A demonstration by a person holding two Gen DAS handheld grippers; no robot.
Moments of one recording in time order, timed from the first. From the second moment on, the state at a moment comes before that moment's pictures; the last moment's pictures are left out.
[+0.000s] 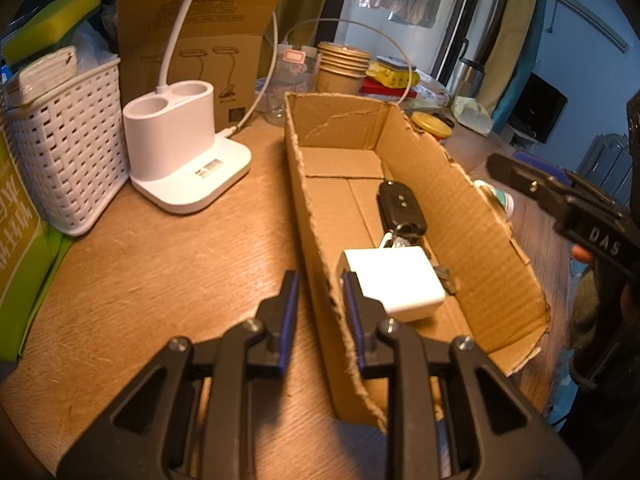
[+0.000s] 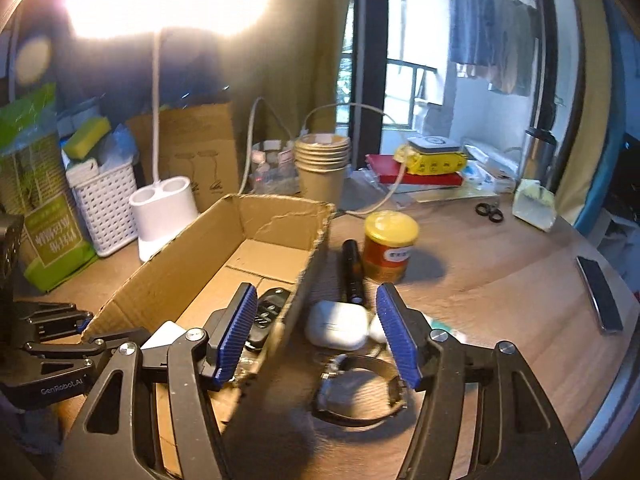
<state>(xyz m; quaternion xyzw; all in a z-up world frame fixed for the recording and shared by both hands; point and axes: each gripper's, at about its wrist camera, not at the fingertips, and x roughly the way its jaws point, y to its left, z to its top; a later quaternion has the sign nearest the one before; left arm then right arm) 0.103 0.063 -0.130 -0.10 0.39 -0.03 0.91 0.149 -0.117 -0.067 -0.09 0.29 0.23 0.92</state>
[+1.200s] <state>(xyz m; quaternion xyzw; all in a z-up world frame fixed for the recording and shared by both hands) 0.103 0.064 -0.130 -0.10 0.39 -0.03 0.91 0.141 -0.155 -0.096 -0.07 0.34 0.22 0.91</state>
